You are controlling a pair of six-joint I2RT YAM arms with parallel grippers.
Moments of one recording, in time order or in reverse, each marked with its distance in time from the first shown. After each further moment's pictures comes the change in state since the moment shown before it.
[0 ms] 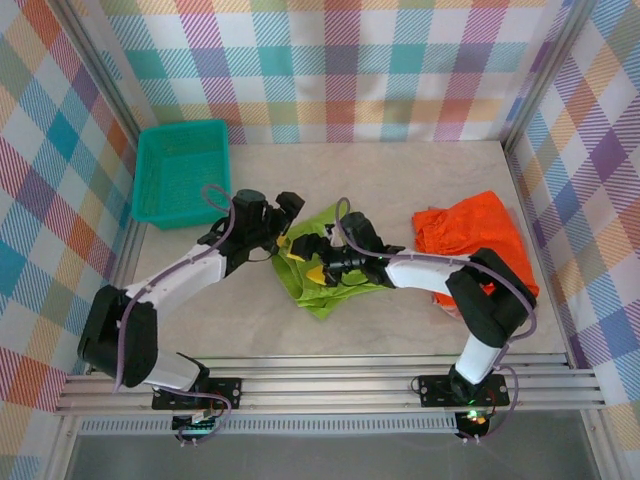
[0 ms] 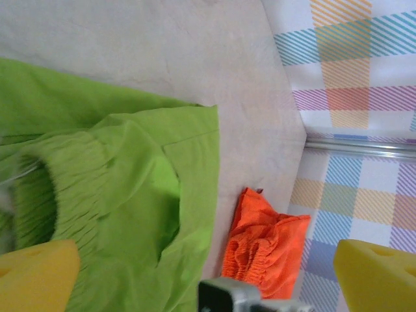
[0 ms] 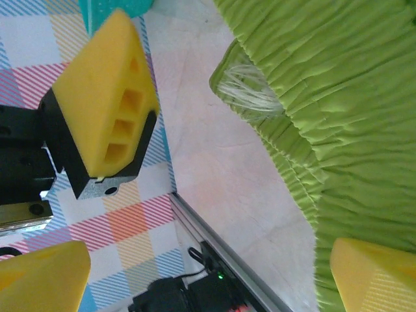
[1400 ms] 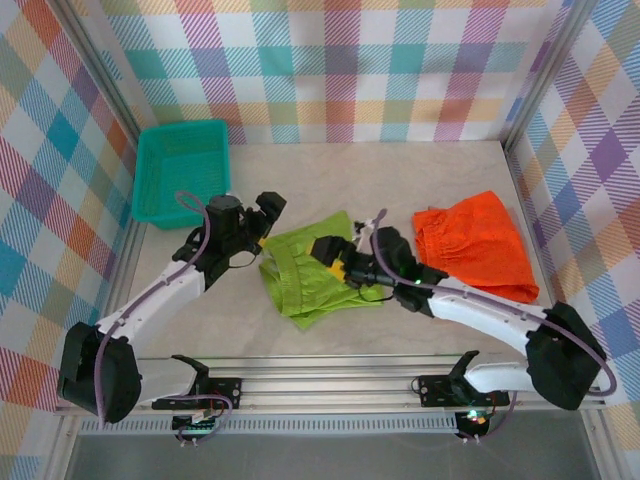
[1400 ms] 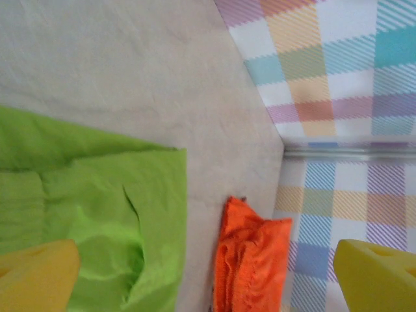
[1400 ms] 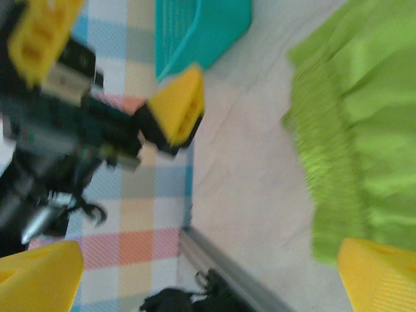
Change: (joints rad) left arm 0.047 -0.224 -0.103 -0.040 0.014 0.072; right arm 0.019 -0.478 -0.188 -0.135 0.284 -0.122
